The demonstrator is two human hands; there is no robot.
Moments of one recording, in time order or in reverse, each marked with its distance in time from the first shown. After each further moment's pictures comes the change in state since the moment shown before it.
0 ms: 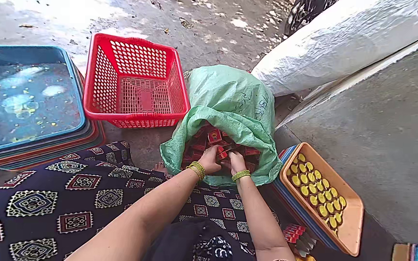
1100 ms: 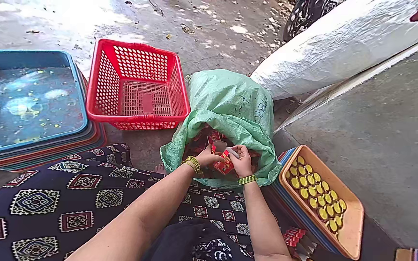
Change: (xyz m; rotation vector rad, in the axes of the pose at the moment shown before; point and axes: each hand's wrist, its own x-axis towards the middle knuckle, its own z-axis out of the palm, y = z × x) left_hand 0.001 0.010 -0.023 -0.554 -0.129 -0.257; right_hand 0.009 0.002 -0.031 -0.296 -0.112 -0.804
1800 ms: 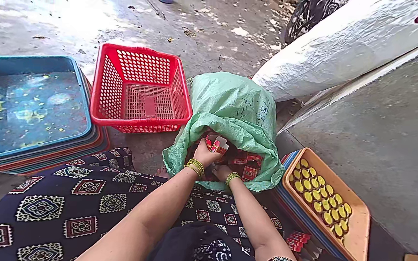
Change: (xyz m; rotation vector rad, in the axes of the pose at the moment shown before) left_hand 0.002 0.007 -0.013 0.200 0.459 0.109; right_hand 0.004 0.051 0.061 -0.832 -0.921 0.371
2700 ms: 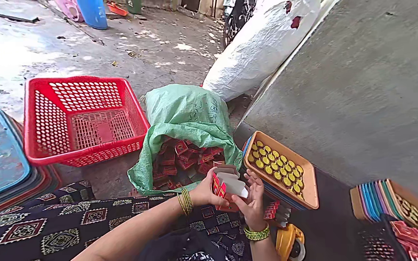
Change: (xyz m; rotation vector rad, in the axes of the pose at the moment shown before) left_hand -0.144 0.043 0.072 -0.372 -0.886 0.412; right_hand -0.285 0.030 0.037 0.953 1.303 -0.500
